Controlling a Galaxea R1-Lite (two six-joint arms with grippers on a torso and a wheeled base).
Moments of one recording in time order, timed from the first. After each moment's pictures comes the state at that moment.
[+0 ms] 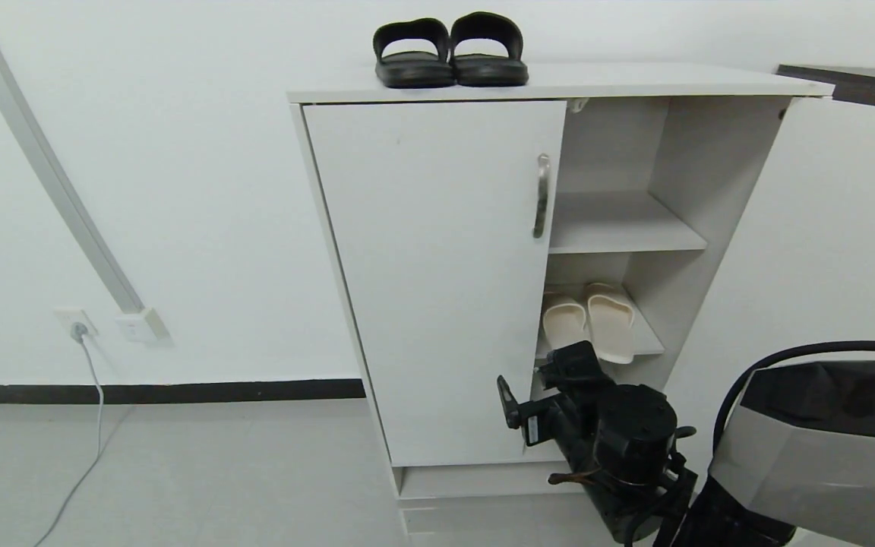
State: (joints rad) left arm 0.00 0.00 0.00 0.00 0.02 -0.02; right arm 0.80 2.21 -0.65 -1.54 -0.51 -0.07
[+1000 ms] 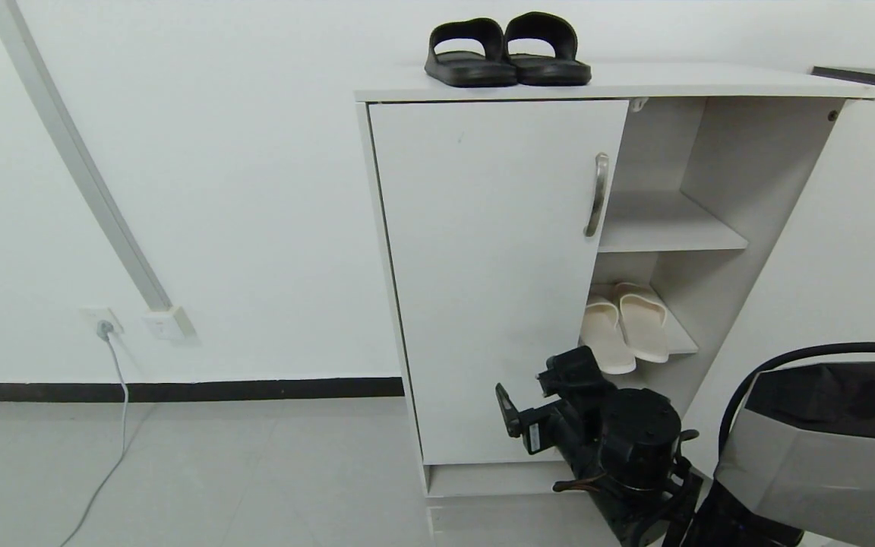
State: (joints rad) left arm 0.00 0.00 0.00 0.00 0.02 -0.02; right arm 0.81 2.20 -0.62 -1.54 -0.48 -0.07
